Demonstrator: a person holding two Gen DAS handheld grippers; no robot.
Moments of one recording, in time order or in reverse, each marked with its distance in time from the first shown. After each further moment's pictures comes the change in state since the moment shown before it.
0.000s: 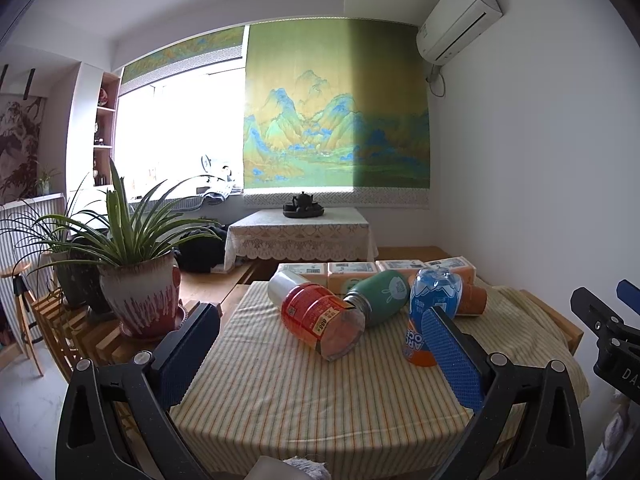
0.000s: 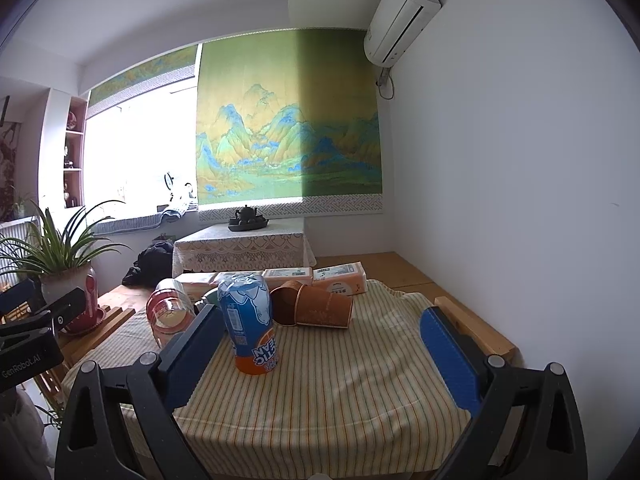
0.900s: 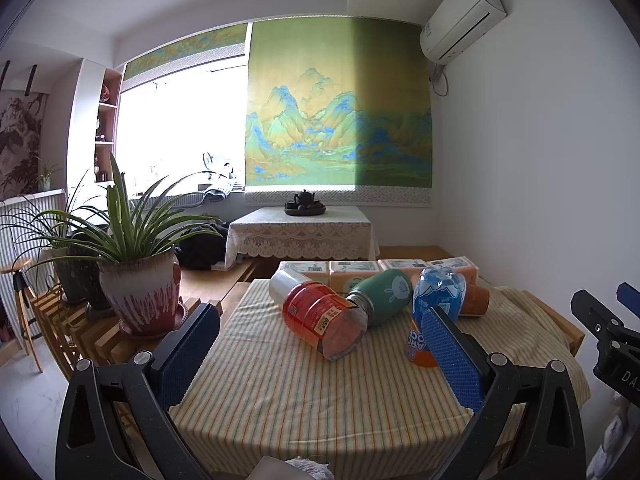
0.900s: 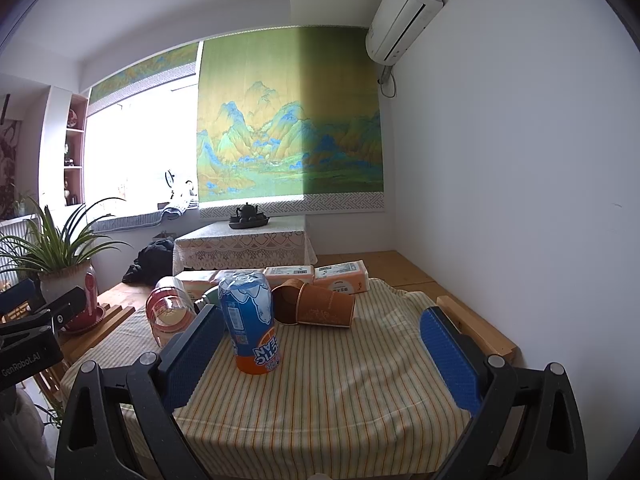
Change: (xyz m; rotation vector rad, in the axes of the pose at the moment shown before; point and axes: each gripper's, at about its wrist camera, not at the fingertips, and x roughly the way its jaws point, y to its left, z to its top) left arm 0.005 0.002 -0.001 -0.010 0.005 0.003; right arm 0.003 0.001 -0.001 -0.002 0.007 0.001
